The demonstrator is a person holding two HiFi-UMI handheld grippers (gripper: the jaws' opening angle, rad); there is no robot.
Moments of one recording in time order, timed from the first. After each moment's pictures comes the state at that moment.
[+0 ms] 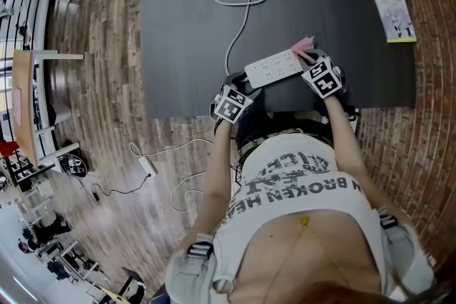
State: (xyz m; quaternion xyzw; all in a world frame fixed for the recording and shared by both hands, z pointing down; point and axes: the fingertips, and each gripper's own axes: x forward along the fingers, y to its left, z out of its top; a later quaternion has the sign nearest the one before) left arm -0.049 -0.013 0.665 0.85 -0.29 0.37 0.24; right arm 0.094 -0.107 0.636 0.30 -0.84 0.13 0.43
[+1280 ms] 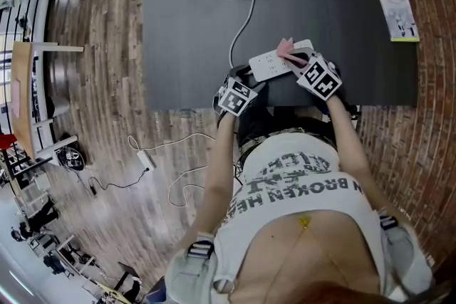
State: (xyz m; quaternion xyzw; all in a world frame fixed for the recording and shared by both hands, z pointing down) left arm -0.048 -0.013 0.668 0.85 -0.29 0.37 0.23; right arm 0.023 -0.070 0.600 0.16 -0.90 0.08 0.39
